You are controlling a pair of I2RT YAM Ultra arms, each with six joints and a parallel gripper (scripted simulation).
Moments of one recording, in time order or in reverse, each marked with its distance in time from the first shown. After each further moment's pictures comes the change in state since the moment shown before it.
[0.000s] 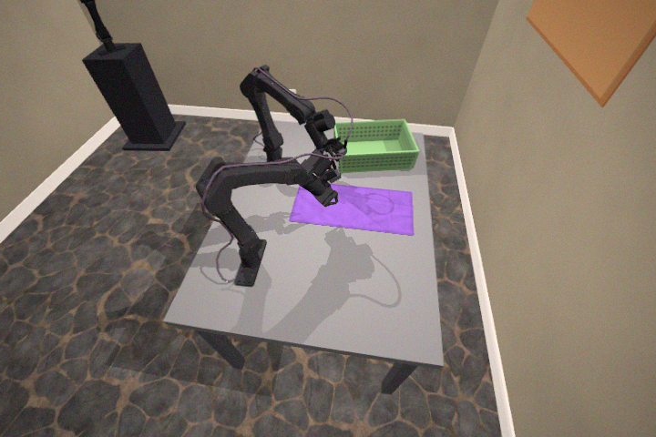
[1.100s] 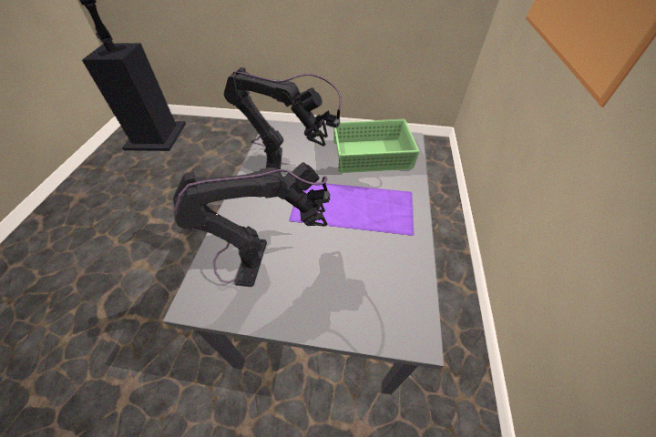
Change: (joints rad) left arm 0.208 -0.350 -0.047 -0.286 -0.114 -0.169; right arm -0.177 -0.315 -0.155 -0.158 0.156 0.238
